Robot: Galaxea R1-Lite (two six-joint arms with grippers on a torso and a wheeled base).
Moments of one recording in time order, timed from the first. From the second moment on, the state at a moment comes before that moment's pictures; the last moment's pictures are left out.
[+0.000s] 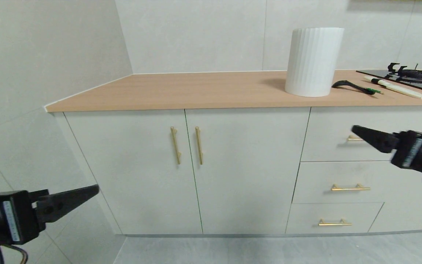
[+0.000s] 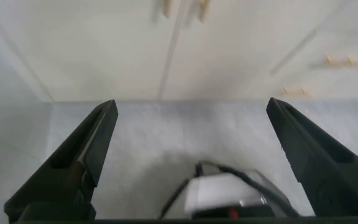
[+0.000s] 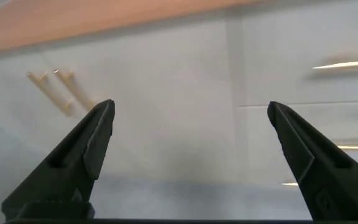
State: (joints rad) left arm -0.44 0.98 -0.75 0.21 0.21 -0.36; right arm 0.44 1.18 -0.62 -0.49 -0.27 0.25
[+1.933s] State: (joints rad) left arm 0.01 0.00 0.00 -0.03 0.07 0.03; right arm 0.00 0.00 0.00 0.00 -0.01 -0.03
